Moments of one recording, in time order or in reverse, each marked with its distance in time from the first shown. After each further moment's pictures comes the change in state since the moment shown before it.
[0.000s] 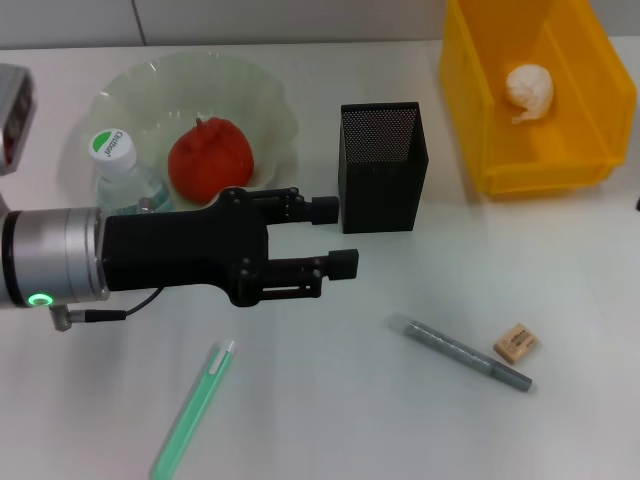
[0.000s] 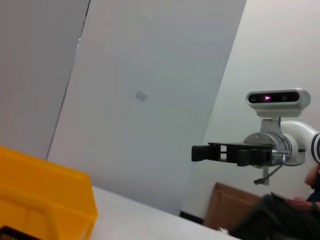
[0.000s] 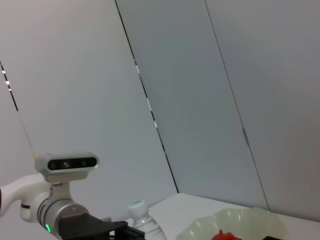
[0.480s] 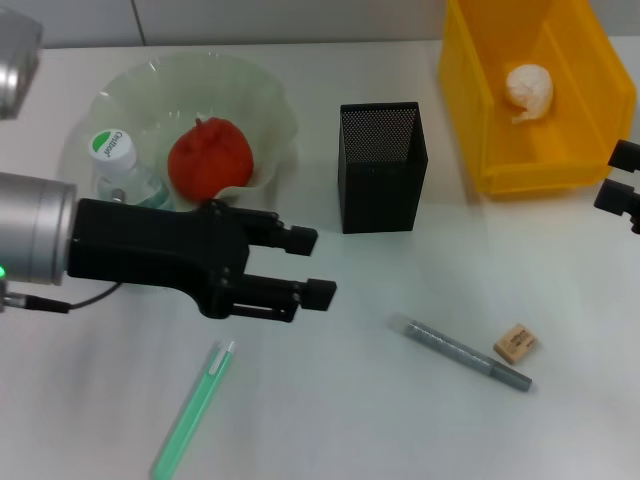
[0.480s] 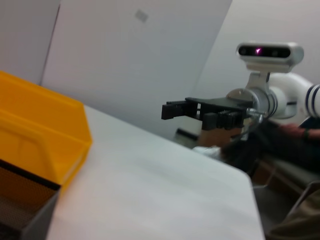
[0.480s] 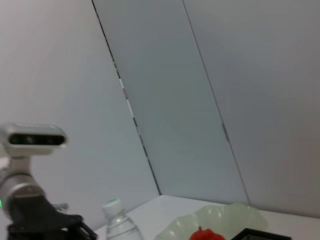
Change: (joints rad) left arm 0.039 0.000 0.001 0.434 0.242 0.080 -0.446; right arm 0.012 0.002 -0.037 0.151 -0.012 0.142 -0.112
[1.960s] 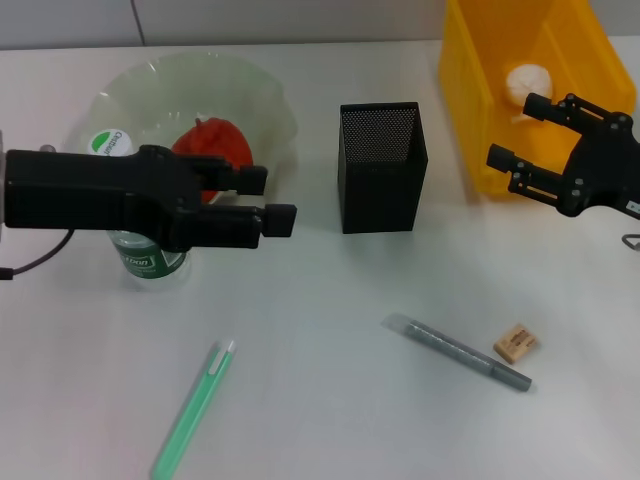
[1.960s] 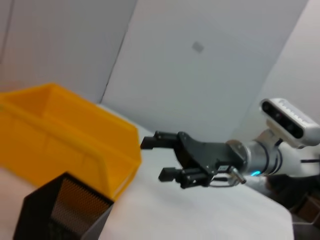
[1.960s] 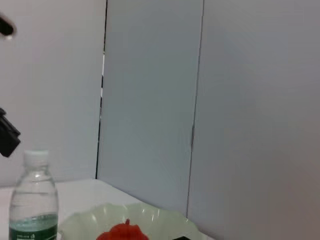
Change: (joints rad) left arm 0.074 0.003 -0.069 0.234 -0.011 -0.016 -0.256; right arm 0.144 0.028 -0.008 0.309 0.012 0.345 -0.613
